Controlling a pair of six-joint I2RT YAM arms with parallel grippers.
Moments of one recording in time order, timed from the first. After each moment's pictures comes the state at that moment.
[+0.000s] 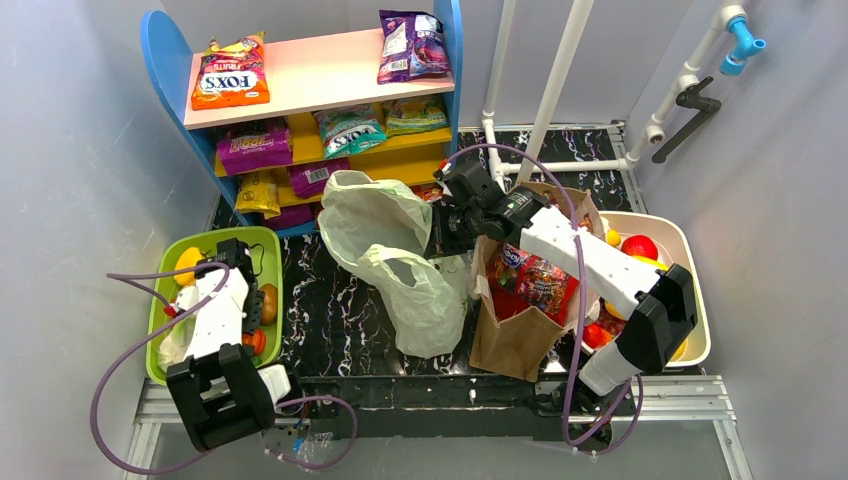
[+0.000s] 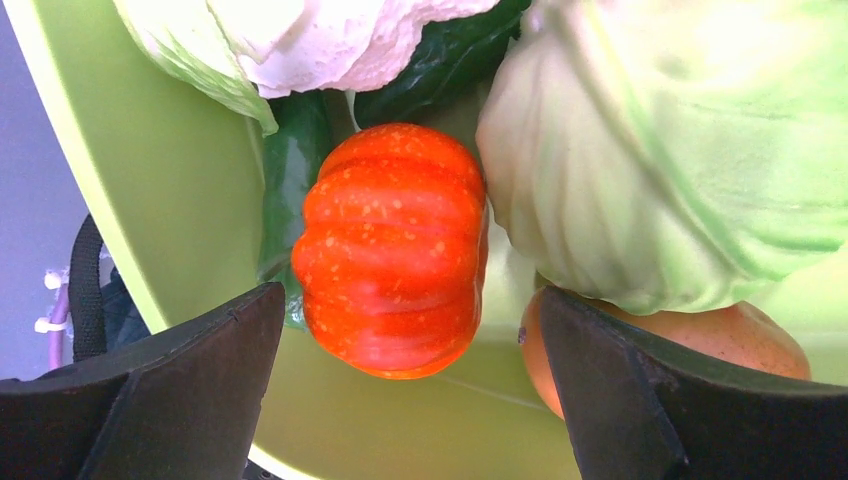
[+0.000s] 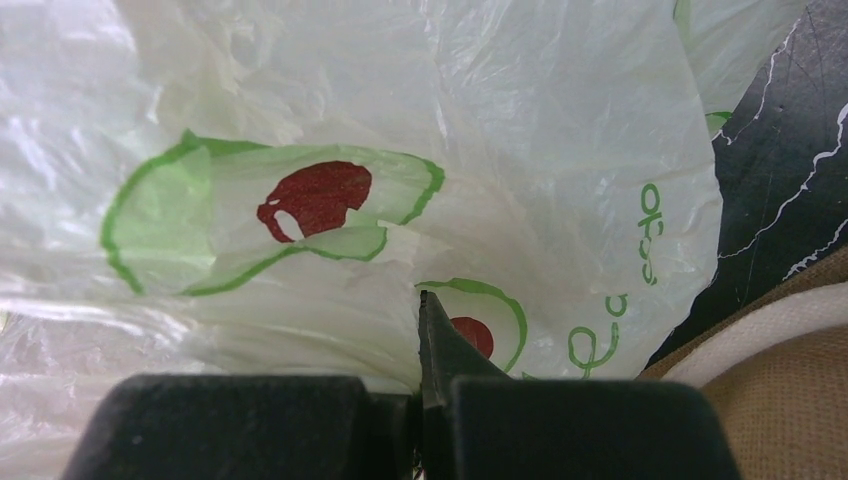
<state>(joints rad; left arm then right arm) 0.33 1.13 0.74 -1.22 -0.50 -1.25 0.82 1.54 1.43 -0.75 -0.23 0.65</state>
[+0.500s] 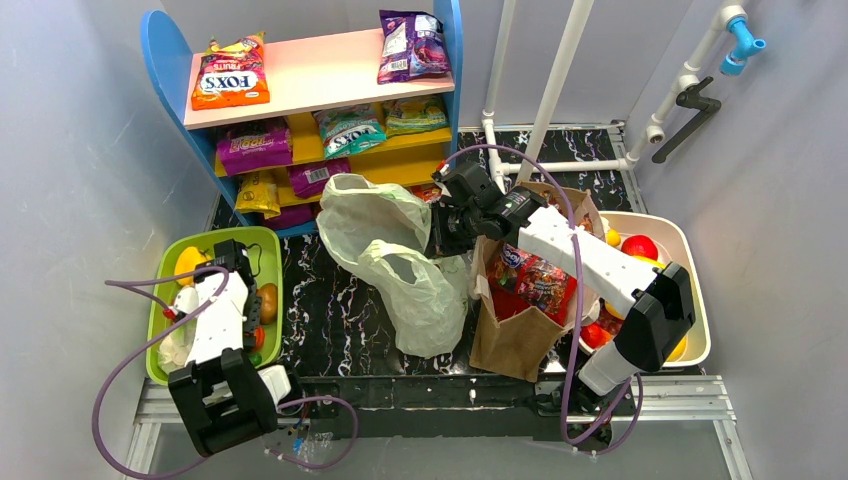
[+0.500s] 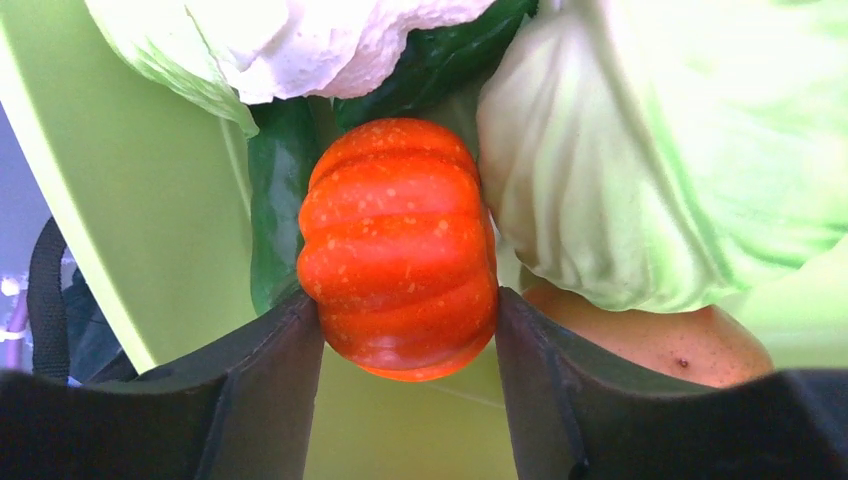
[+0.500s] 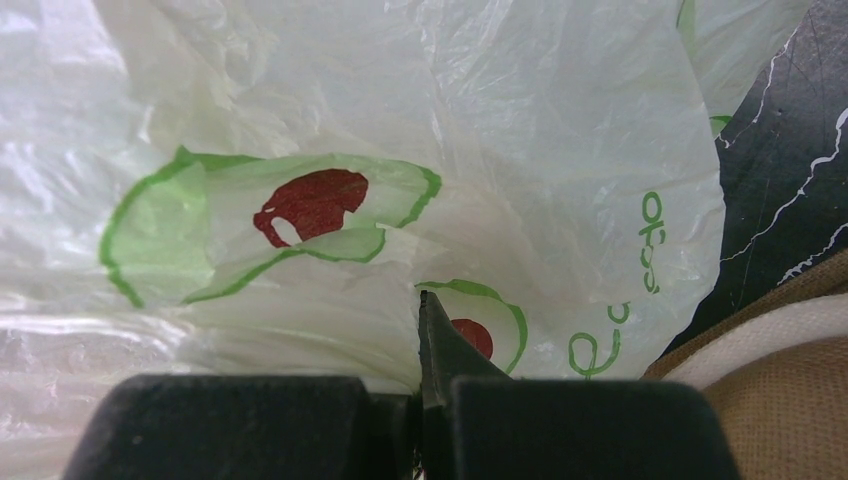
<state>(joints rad) 0.35 1.11 0.72 -1.17 -0.49 -1.26 0.82 1.56 1.43 -0.75 -0.23 0.62</state>
